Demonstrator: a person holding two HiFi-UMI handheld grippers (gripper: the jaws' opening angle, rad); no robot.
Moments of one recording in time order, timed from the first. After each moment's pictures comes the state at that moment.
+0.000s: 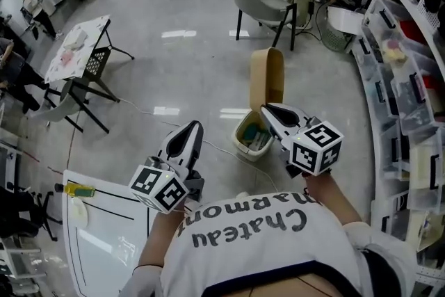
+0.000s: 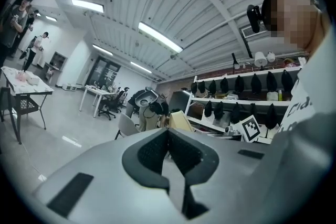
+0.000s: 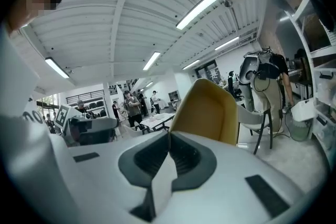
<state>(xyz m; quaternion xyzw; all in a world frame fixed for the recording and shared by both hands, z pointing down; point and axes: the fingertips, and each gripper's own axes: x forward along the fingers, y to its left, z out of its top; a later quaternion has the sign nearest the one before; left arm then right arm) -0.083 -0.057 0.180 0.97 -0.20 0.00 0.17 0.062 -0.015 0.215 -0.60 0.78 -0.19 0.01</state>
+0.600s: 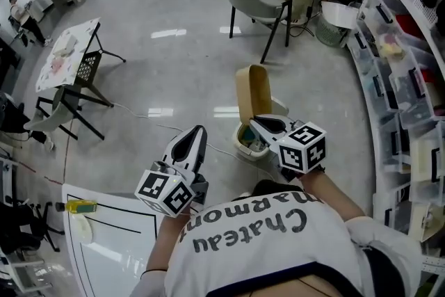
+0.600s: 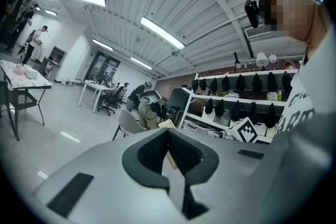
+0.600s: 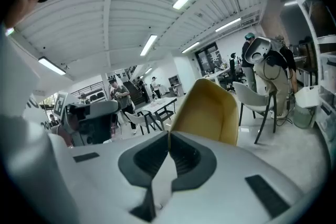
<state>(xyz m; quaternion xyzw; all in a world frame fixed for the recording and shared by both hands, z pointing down) -0.086 -0.090 0.210 0.97 -0.19 0.01 0.18 0.026 -0.052 0.279 -0.58 0.77 -0.26 -0.04</state>
